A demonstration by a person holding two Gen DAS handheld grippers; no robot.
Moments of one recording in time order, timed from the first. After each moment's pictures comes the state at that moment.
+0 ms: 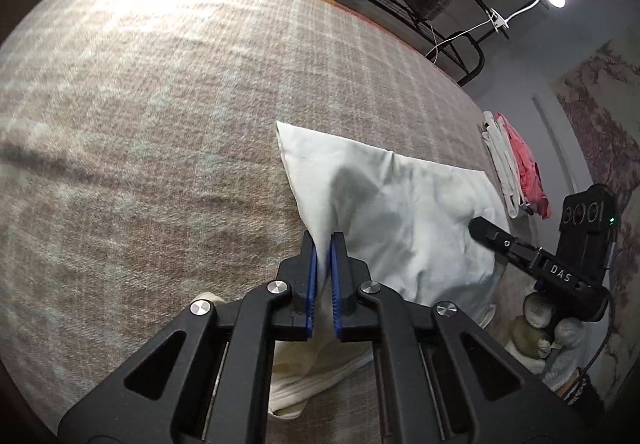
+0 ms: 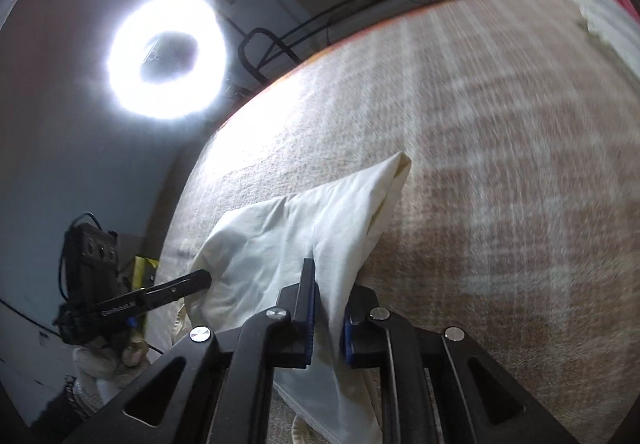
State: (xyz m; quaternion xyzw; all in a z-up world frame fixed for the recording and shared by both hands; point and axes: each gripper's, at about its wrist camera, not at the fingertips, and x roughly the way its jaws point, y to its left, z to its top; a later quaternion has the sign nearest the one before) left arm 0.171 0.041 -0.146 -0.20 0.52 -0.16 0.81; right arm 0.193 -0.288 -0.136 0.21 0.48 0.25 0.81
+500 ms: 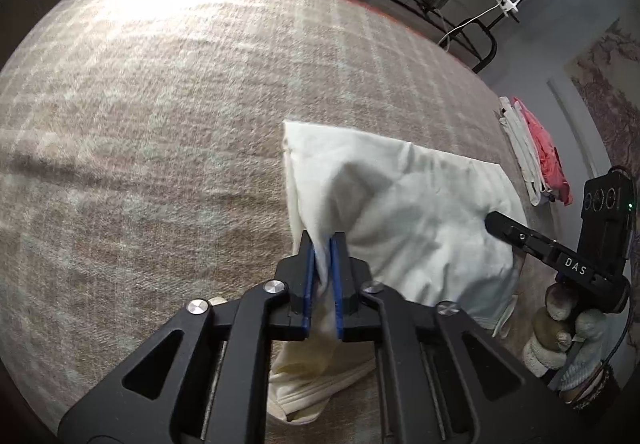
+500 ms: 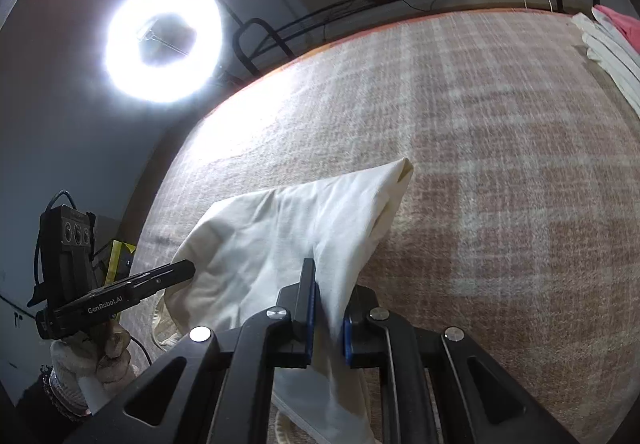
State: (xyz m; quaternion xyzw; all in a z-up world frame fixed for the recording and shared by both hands) left arm 0.178 0.032 -0.159 -0.17 0.54 -0.13 0.81; right arm 0.195 -0.286 -0.139 0.16 0.50 0.23 0.82
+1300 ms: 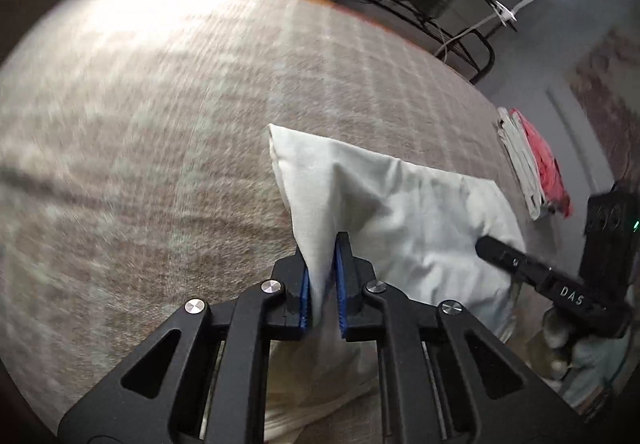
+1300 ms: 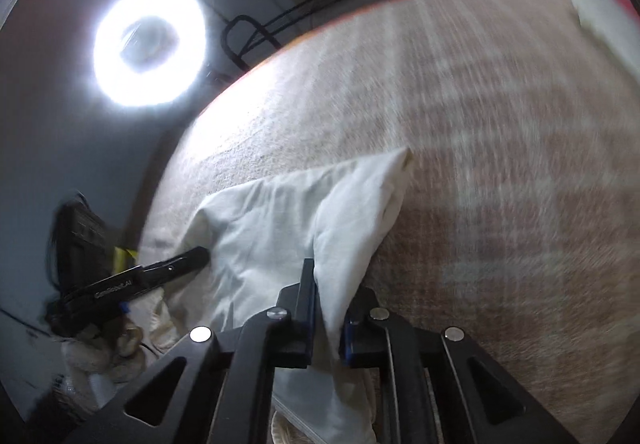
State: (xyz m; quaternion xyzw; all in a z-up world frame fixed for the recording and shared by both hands) left arm 0.184 0.004 -0.152 -0.16 0.50 -0.13 0.84; right arm 0.188 -0.286 -0.152 0.17 0.51 0.22 0.82
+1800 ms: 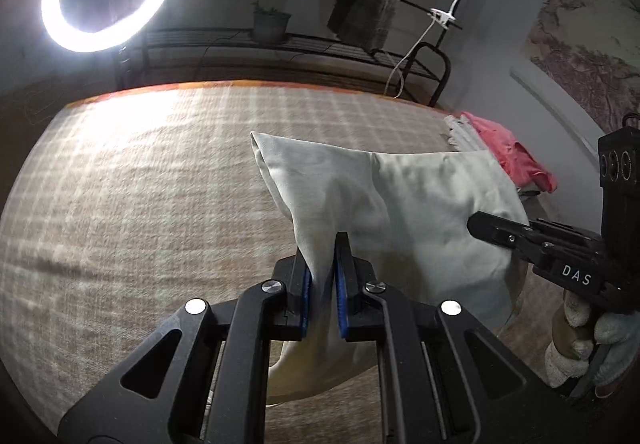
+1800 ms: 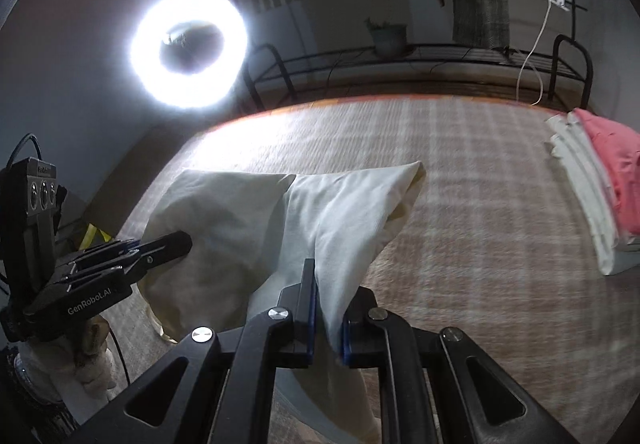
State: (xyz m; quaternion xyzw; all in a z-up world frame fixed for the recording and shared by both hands) left arm 0.153 -0.060 -0.079 -0.07 0.40 -0.17 0.90; right arm 0.154 -0.281 -0.072 0.06 0.42 0.20 0.88
